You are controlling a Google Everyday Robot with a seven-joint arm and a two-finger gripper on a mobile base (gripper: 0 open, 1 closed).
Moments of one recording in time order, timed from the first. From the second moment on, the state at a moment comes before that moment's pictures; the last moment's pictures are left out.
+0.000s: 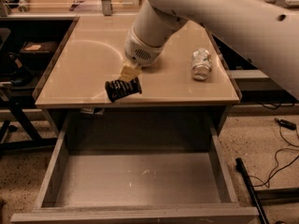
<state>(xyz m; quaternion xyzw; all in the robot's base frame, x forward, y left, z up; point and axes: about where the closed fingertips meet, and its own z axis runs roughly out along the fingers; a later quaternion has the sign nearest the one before) 0.575 0.054 0.887 -0.66 0.70 0.10 0.24</state>
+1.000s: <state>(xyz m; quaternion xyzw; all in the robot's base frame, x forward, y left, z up) 0.626 0.095 0.892 -0.68 0.69 0.12 0.22</state>
